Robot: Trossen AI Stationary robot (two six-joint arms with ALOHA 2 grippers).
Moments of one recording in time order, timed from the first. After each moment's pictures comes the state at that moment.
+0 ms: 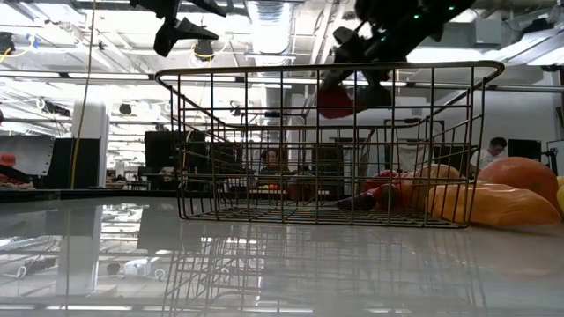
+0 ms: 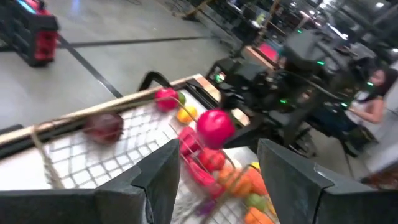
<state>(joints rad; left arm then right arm) 0.39 0.92 0.92 -0.23 0.00 -0.58 -0.38 1.41 1.07 -0.34 -0.07 0.50</state>
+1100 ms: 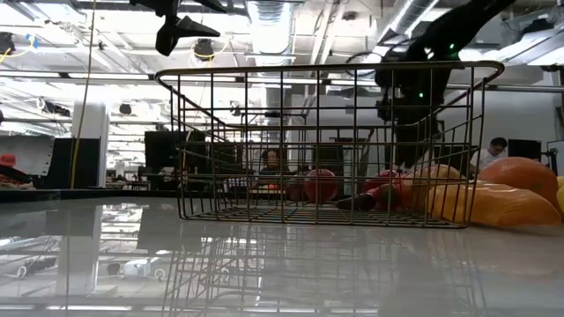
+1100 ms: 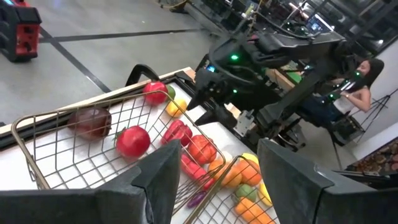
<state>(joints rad) 0.39 0.92 0.92 -0.23 0.04 -0.57 -0.69 1.44 0.94 -0.70 -0.05 0.01</state>
